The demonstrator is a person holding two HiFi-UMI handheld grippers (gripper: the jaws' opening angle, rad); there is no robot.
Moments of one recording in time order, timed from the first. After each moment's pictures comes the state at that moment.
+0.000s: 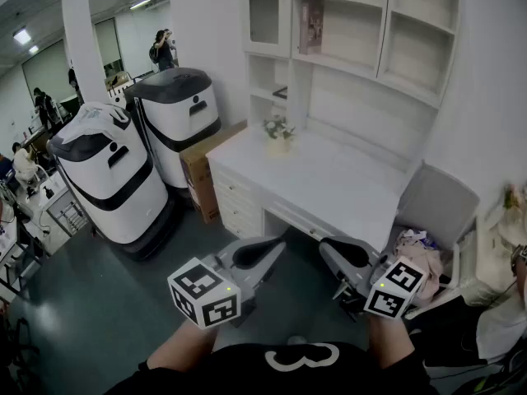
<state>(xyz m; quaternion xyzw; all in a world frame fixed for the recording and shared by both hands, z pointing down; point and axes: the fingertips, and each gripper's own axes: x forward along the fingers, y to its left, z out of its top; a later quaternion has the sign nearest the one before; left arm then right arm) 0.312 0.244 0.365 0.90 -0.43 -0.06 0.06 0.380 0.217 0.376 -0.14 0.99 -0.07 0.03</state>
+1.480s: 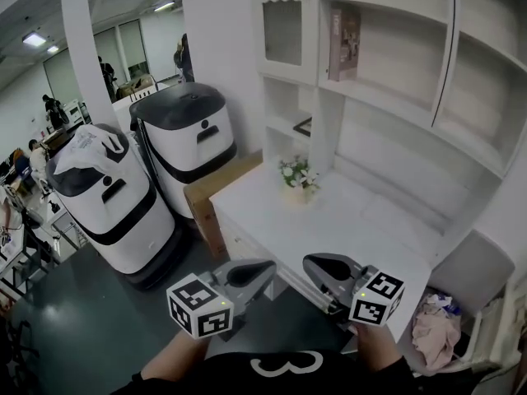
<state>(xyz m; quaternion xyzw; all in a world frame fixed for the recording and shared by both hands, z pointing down) 0.207 -0.043 0.404 0.87 -0.48 -0.01 0.10 0.255 -0.079 0.411 -0.04 0.99 -0.12 0.01</state>
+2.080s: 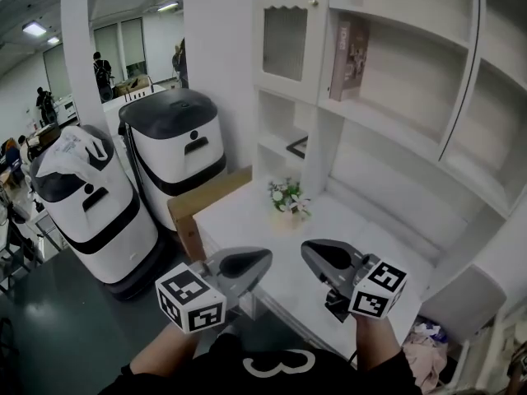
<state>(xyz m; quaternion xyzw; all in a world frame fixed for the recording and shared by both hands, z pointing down) 0.176 -0.145 0.367 0.87 -0.49 -0.03 0.04 0.222 -0.187 0.366 -0.03 1.00 -0.05 0.02</state>
